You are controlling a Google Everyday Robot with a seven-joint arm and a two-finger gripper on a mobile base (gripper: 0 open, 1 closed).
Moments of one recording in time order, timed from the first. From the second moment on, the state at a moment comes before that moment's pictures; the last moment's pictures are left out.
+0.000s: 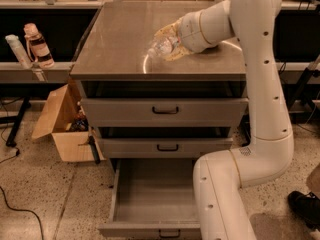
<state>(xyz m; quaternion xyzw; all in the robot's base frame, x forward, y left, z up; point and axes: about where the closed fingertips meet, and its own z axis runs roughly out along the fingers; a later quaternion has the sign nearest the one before) 0.699 -0.030 0.913 -0.82 0.32 -0.11 0.47</state>
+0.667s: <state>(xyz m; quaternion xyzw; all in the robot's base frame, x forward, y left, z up) 0.627 -0.040 0.925 -0.80 0.33 -0.12 0.49</state>
